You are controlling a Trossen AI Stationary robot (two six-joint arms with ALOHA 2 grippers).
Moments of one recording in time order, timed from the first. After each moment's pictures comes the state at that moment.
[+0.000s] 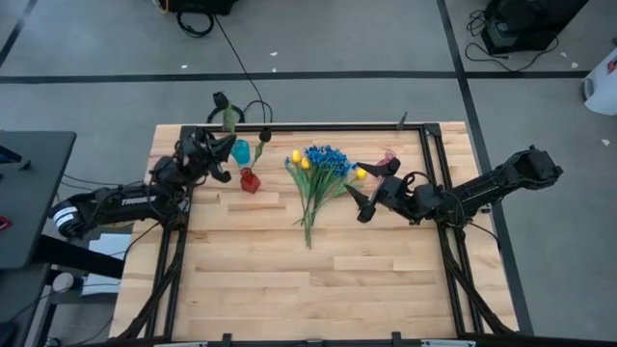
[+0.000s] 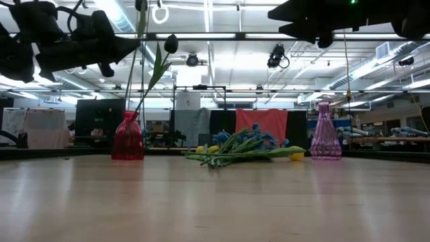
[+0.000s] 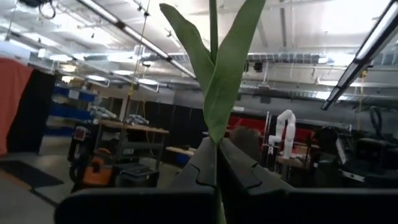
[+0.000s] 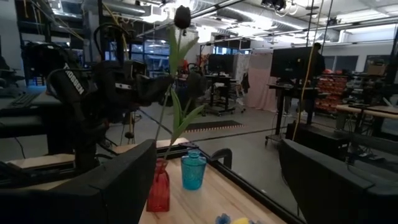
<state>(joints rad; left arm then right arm) 0.65 0.89 0.07 1.31 0.10 -0.26 0.21 1.18 0.43 0.95 0.73 -0.18</state>
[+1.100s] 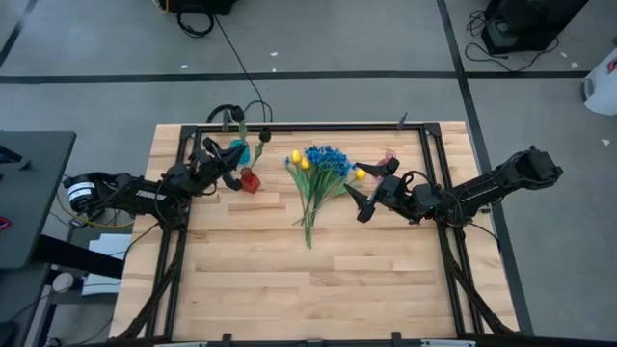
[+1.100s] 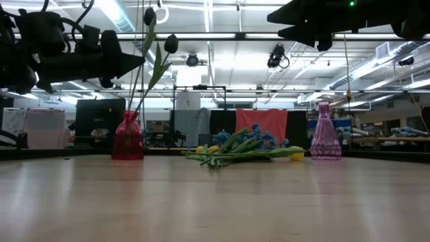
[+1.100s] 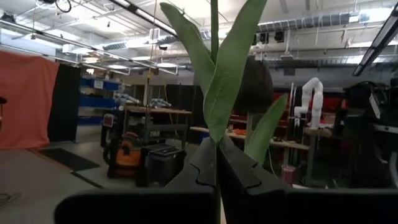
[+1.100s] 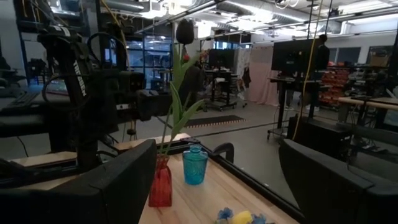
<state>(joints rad) 0.49 1.15 0.01 1.53 -0.11 -0.08 0.20 1.18 0.43 0.92 0.73 -0.13</state>
